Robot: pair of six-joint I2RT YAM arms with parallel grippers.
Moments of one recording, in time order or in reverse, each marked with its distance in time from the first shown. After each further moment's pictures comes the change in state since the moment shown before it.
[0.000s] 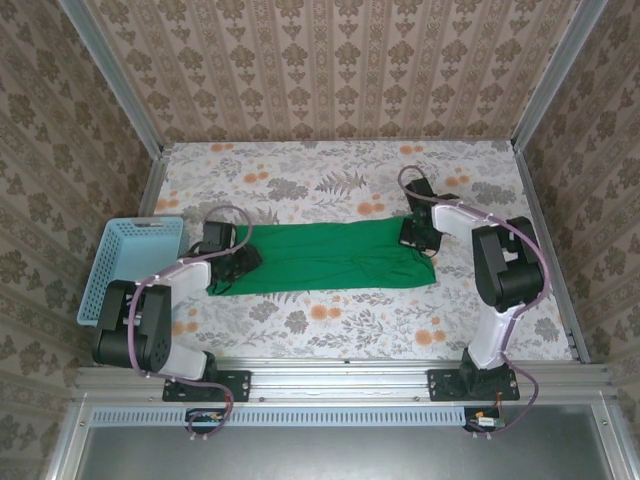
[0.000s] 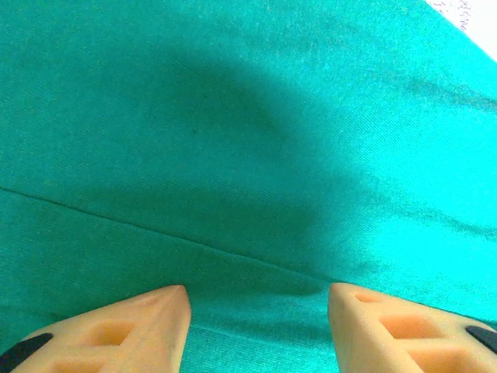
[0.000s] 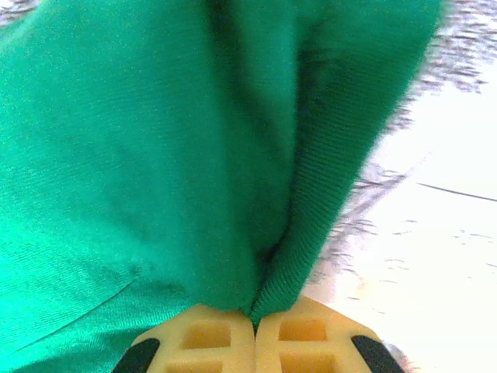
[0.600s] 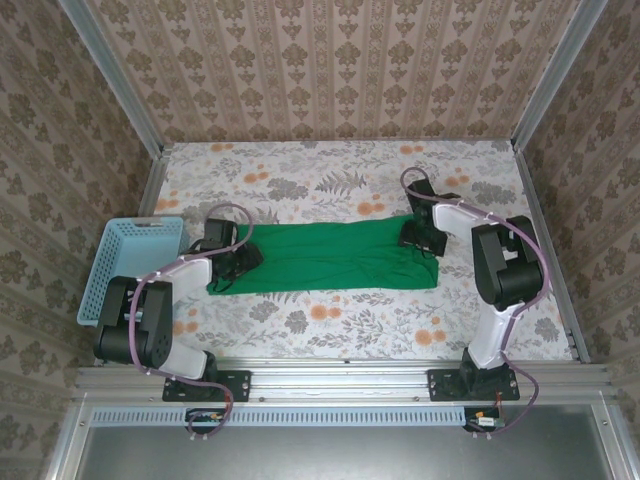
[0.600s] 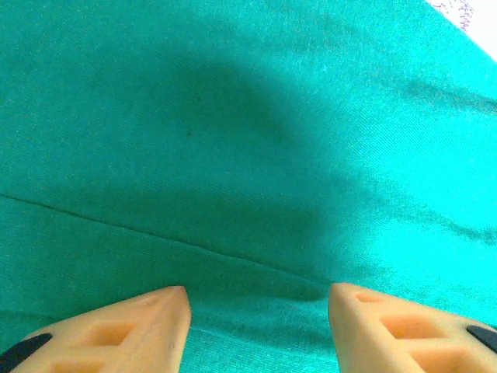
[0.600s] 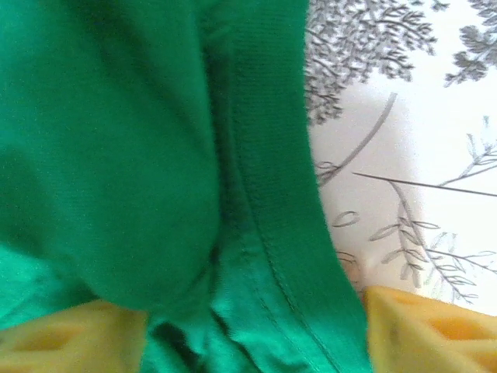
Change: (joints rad) left arm 0.003 0.026 0.029 -0.015 -0.004 0.000; right arm 0.021 0.035 0.034 -0.054 0.055 0.025
